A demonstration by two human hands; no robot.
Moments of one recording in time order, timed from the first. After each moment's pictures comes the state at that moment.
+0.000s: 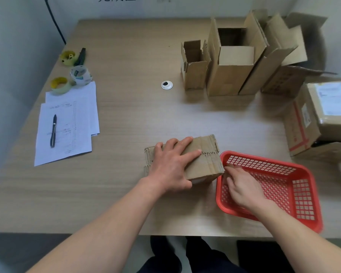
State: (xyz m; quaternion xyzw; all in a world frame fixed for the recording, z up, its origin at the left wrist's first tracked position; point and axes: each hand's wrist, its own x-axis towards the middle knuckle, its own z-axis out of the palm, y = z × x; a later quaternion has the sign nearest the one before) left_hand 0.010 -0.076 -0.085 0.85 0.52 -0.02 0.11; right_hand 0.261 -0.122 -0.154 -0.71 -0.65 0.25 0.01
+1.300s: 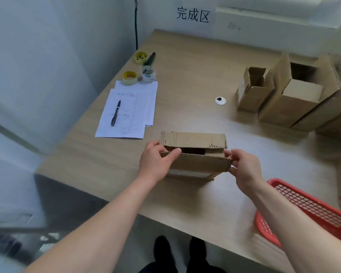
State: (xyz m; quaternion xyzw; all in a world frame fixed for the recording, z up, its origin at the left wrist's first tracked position) left_hand -0.130 -0.122 -0.078 0.43 0.77 0.35 0.32; right_hand 0.104 -0.061 -0.071 -0.62 -0.35 0.59 0.39
